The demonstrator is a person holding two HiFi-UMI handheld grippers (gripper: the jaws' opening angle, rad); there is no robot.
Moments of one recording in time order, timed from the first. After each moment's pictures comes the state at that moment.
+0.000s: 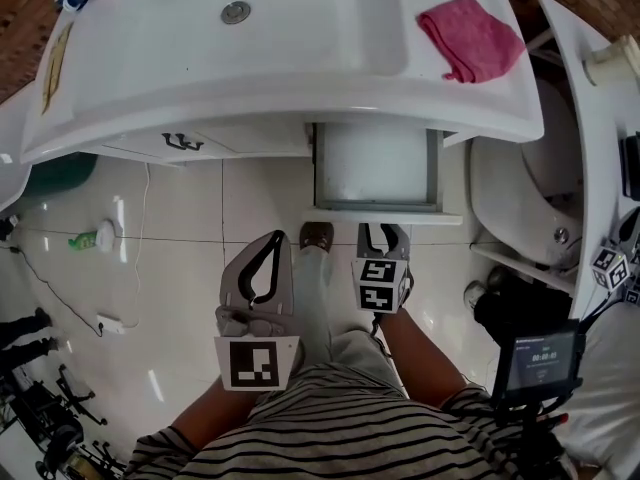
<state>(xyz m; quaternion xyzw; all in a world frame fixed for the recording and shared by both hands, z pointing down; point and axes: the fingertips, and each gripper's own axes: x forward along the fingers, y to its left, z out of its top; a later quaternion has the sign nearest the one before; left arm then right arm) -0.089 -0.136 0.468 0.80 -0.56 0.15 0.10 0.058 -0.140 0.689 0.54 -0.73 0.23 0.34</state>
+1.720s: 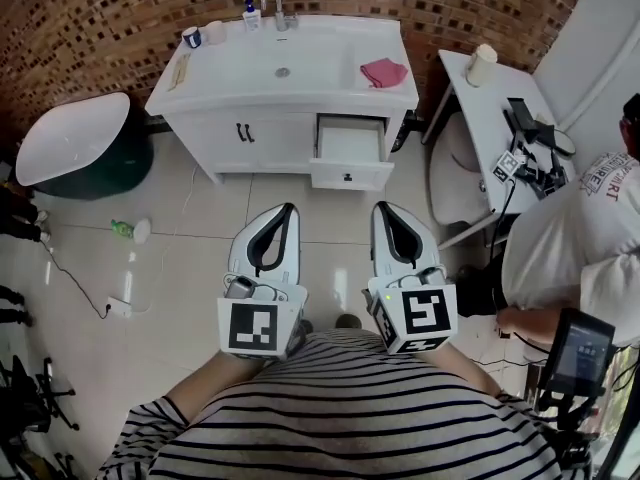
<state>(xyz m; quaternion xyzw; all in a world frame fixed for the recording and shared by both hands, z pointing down) -0.045 0.232 0.117 0.82 -0.57 0.01 -0.04 0.072 0.217 0.137 0.53 -0.85 0.02 0.03</state>
